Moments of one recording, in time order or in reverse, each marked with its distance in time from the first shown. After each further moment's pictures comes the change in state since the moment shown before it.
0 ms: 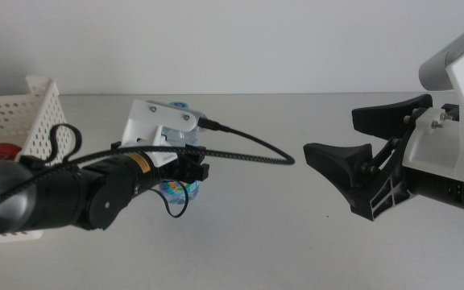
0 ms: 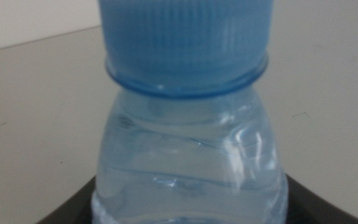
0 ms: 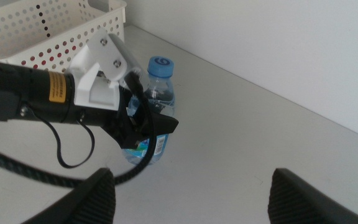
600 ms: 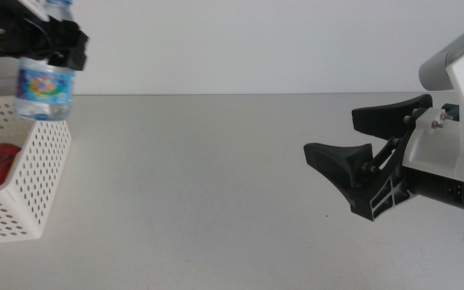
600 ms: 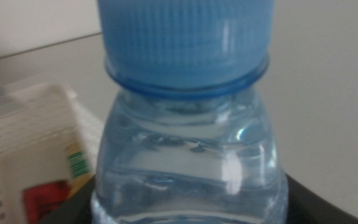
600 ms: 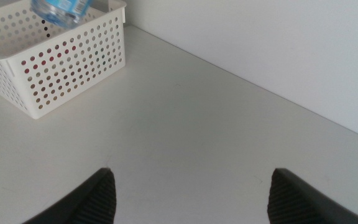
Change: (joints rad) left arm 0.373 -0.161 -0.776 0.051 1.346 0.151; right arm 0.000 0.000 0.000 0.000 0.000 0.000
